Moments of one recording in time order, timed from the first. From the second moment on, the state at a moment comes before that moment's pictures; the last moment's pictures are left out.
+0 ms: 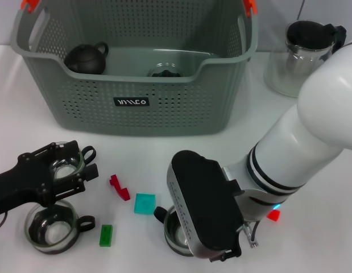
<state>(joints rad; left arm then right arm) -0.33 -2.09 0.23 0.57 2.12 1.76 -1.13 0.75 2.11 -2.02 -1.28 -2.41 -1.41 2.06</state>
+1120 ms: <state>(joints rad) -0.34 -2.09 0.23 0.57 2.12 1.76 -1.13 0.72 2.10 -1.25 -1.38 -1.98 -1.76 2.01</state>
